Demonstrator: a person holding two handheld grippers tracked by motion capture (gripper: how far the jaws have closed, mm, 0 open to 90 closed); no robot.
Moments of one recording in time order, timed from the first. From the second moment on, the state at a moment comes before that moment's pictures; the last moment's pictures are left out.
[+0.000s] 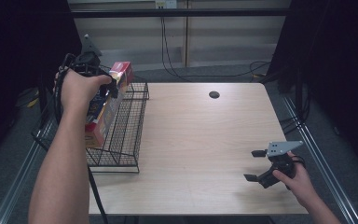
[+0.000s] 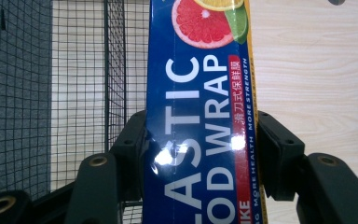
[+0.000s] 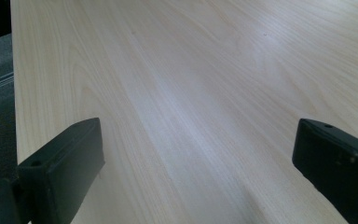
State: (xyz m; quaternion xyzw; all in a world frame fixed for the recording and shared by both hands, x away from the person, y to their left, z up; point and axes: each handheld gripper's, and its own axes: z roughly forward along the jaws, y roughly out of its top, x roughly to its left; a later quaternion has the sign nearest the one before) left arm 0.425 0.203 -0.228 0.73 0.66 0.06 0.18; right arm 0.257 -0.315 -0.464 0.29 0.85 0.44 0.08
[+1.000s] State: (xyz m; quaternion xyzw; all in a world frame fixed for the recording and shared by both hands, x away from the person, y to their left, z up) left arm 0.424 0.236 -0.230 0.70 0.69 0.08 0.18; right arm 0.258 -0.314 -0.464 0.29 0.85 0.43 0.08
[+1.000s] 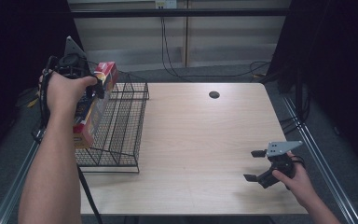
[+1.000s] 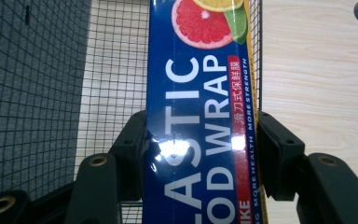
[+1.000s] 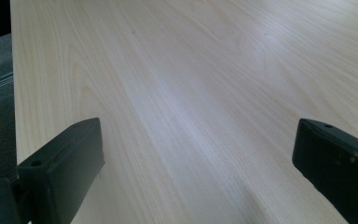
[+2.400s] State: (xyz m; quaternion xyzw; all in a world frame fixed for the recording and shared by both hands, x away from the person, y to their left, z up) left arm 0.419 0.272 -0.260 0.68 0.71 0.09 0.16; right arm 0.257 -0.312 -0.464 0.29 0.85 0.43 0.08
